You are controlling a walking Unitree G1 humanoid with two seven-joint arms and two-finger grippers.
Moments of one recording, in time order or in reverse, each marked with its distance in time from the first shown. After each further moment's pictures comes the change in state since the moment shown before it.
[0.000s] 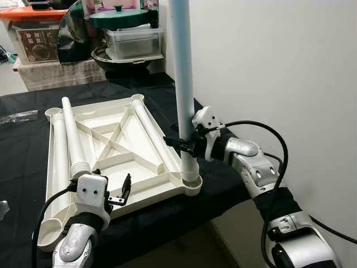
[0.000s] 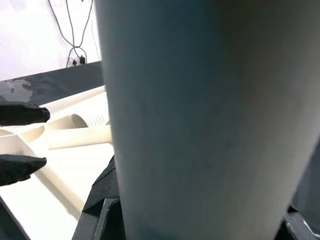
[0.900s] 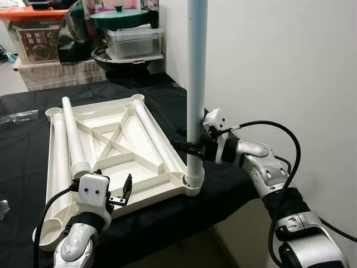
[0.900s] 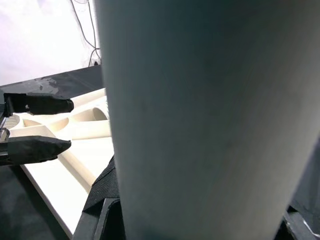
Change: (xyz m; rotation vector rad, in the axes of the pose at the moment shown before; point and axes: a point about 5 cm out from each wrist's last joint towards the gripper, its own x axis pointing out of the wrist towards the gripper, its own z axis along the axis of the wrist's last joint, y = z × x) left arm 0.001 -0.001 0.000 0.006 0.006 -0.001; right arm -0.019 -0.008 -0.006 0.038 0.001 0.092
